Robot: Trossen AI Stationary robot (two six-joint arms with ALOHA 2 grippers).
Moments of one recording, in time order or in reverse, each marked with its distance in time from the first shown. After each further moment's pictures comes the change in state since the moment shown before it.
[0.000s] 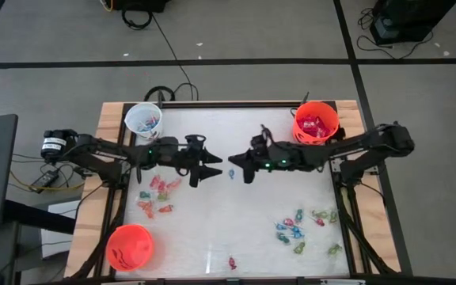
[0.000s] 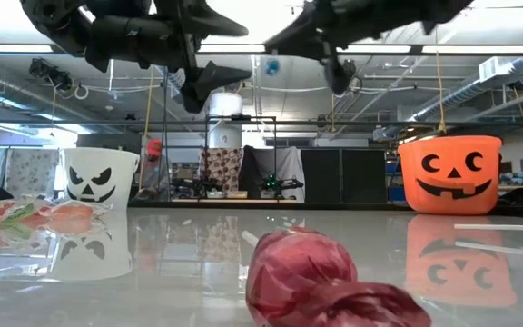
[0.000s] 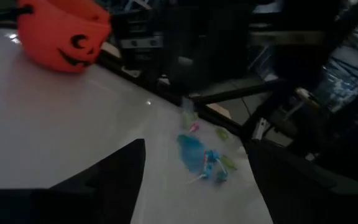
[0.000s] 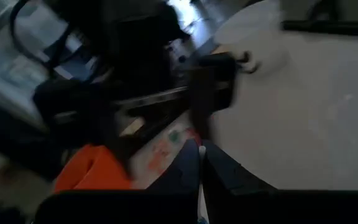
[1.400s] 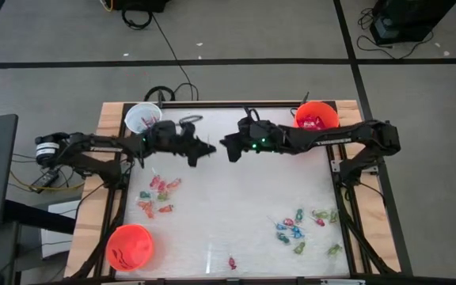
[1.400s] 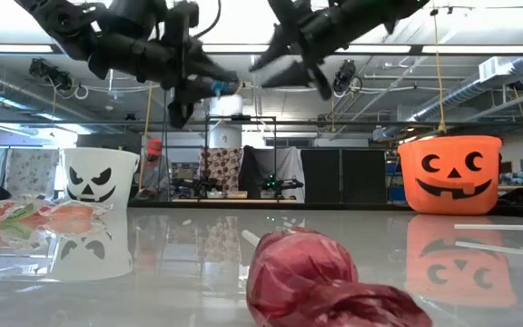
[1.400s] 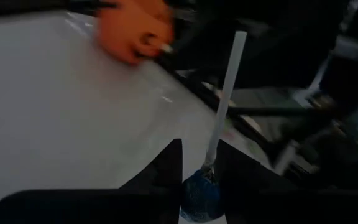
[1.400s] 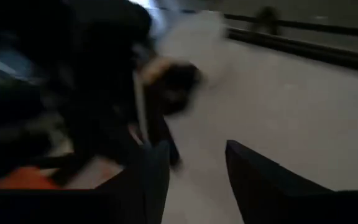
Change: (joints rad) left arm 0.228 -0.080 -0.001 -0.191 0.087 -0.100; right arm -0.173 0.116 0.253 -0.313 -0.019 -0.045
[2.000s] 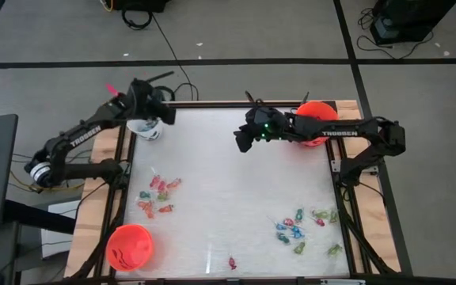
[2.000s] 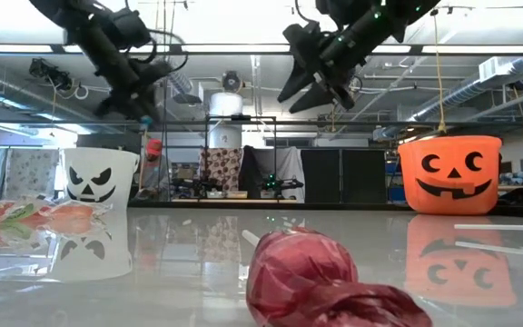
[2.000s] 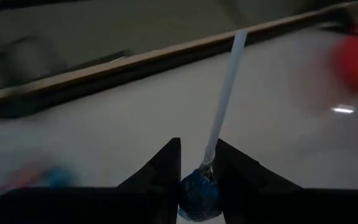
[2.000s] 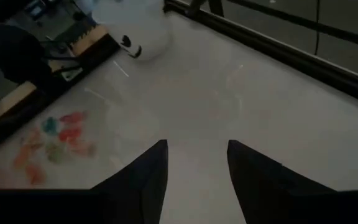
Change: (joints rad) left arm 0.589 -0.156 0.281 -0.967 -0.151 0.276; right arm -0.145 -0.058 -0.012 -0.236 -0.065 -0.160
